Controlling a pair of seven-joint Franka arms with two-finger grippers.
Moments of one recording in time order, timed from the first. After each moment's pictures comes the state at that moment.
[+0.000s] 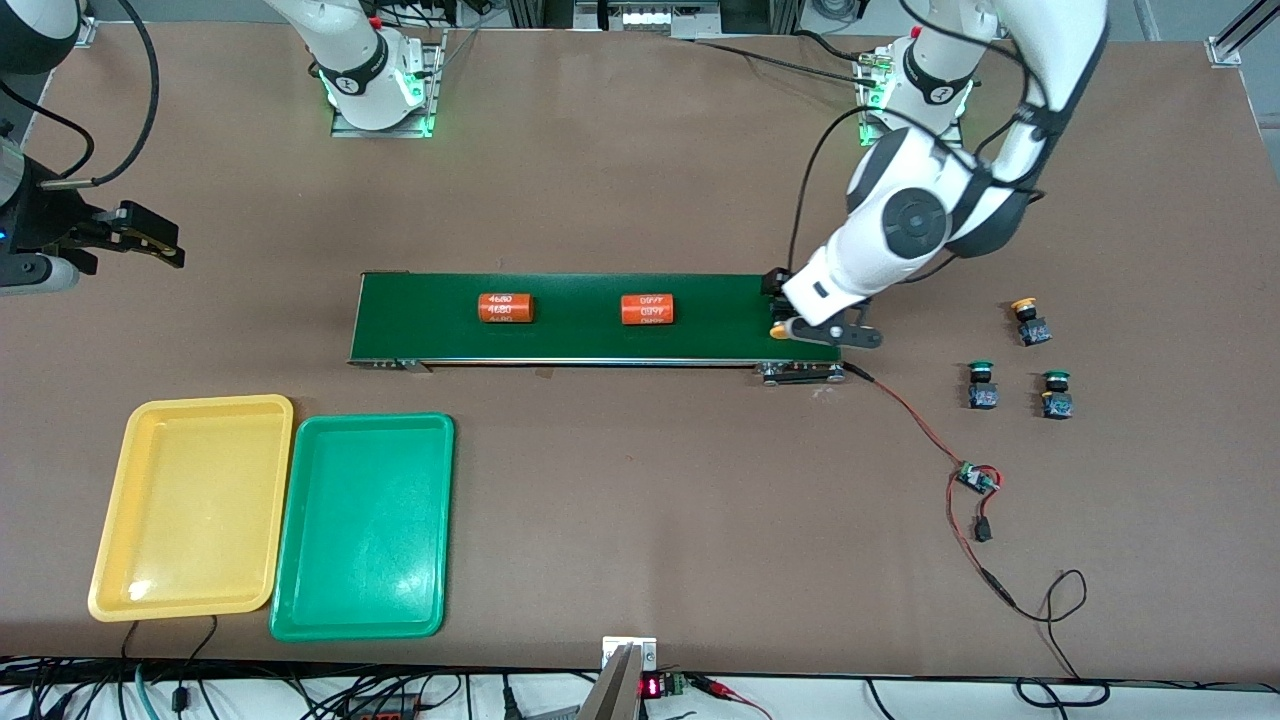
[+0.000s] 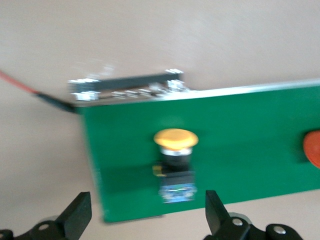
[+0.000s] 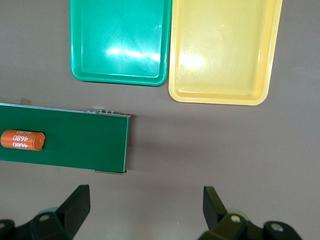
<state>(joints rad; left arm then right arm) 0.02 0.23 -0.43 -2.09 -0.10 2.19 -0.32 -0.01 0.04 0.00 -1.62 -0.02 1.62 -0.11</state>
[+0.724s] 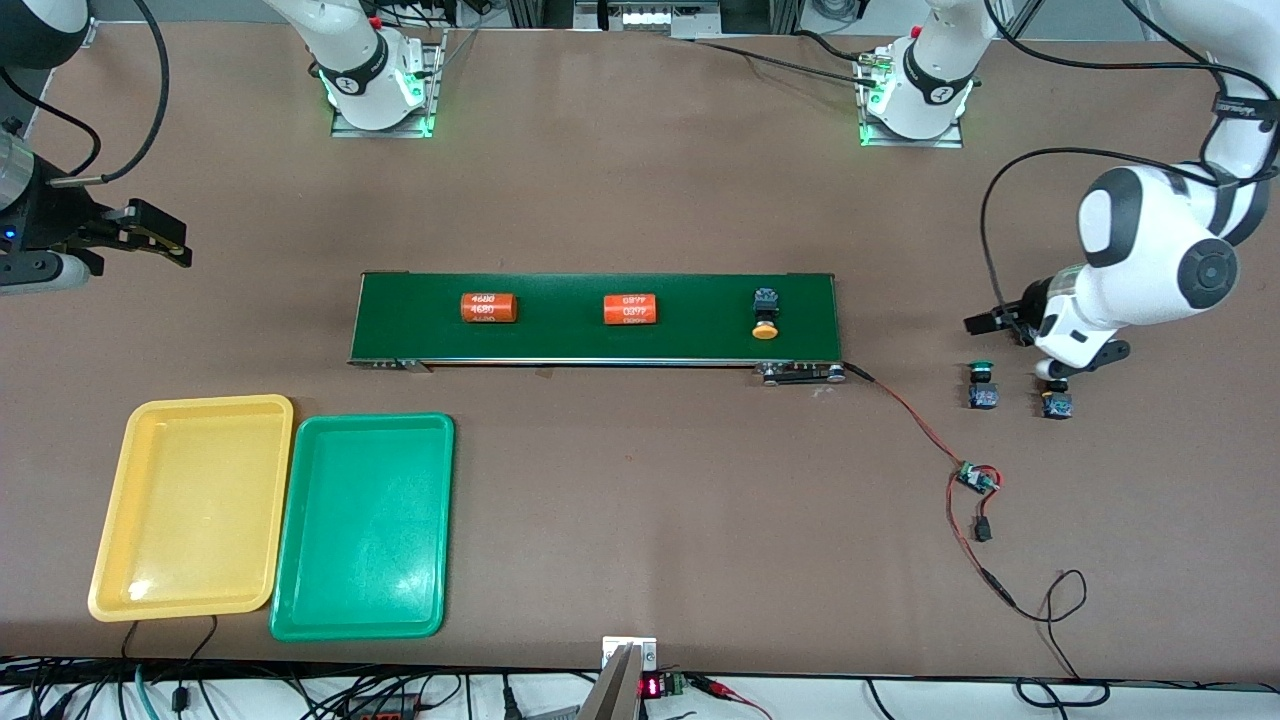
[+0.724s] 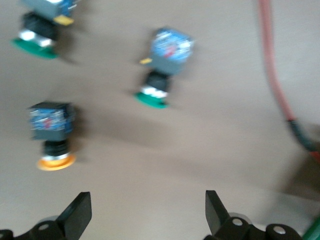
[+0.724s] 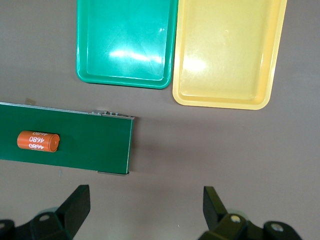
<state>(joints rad) 0.52 0.24 -0.39 -2.18 0.02 2.10 -0.23 0.01 0.04 0.00 -1.61 -0.02 1.62 -0.11</state>
